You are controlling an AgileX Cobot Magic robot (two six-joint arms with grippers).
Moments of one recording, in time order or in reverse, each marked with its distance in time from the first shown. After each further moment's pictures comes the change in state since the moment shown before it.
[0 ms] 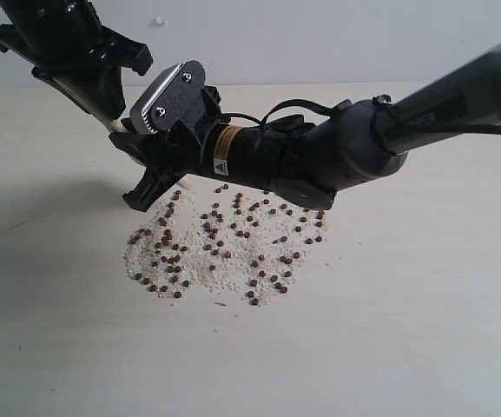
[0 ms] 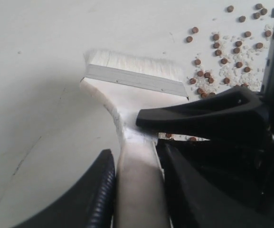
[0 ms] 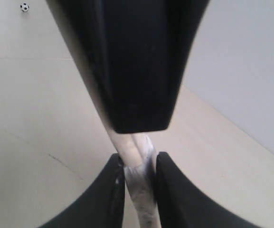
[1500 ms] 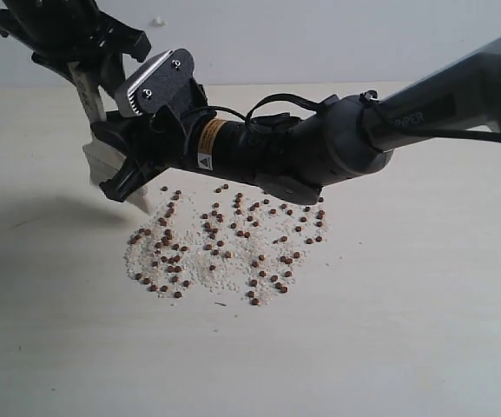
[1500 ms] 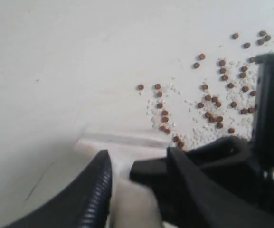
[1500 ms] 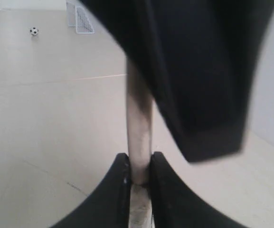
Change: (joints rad) left arm 0.009 -0.005 -0.004 0.004 -0.080 0.026; right arm 0.028 0.005 -0.053 -0.009 0.003 0.120
